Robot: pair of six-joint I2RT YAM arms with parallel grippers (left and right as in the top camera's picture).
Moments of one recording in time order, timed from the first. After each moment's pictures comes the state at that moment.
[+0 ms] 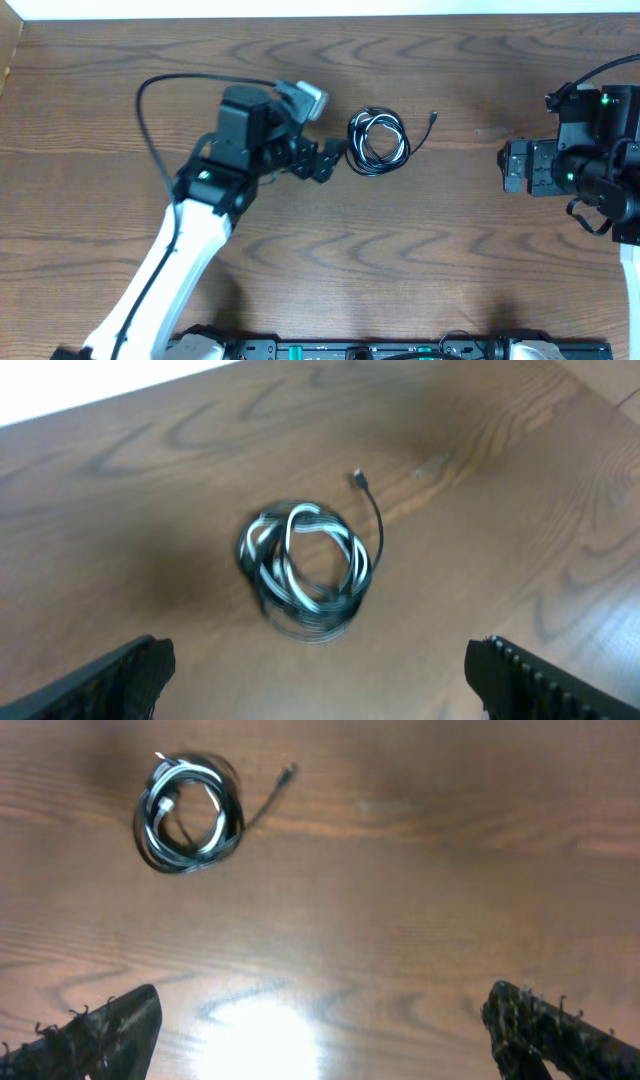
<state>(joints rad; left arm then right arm) -0.35 1.34 1.09 -0.40 0.42 0.05 0.00 1.21 1.54 -1.30 -0.08 -0.01</state>
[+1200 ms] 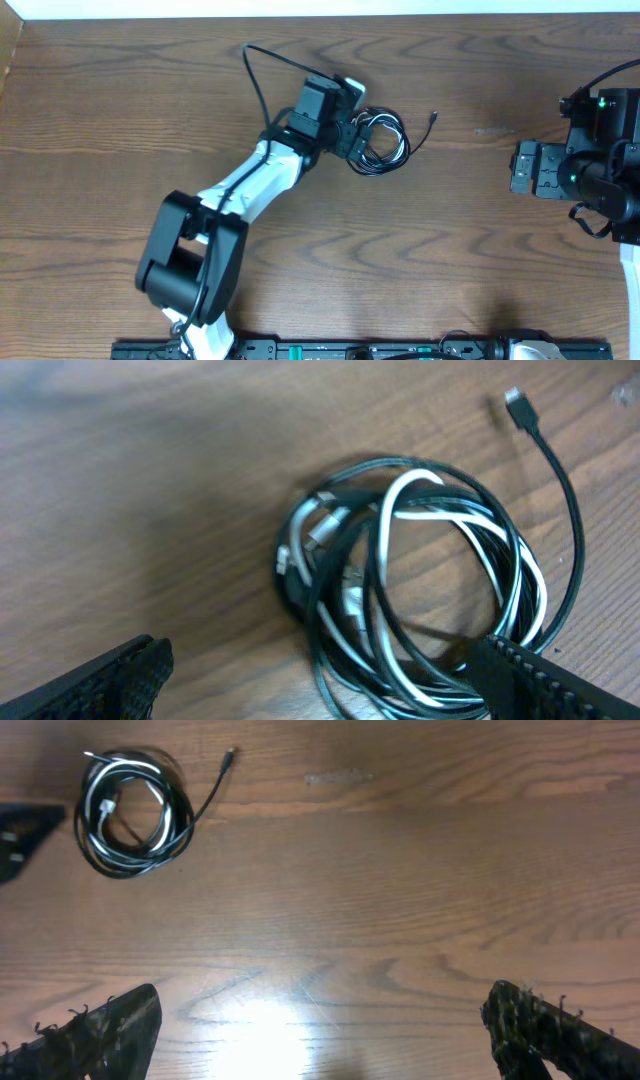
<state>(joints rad) -0.47 1.89 1.21 -0.14 0.15 0.04 0.00 1.21 1.54 -1.35 0.04 0.09</state>
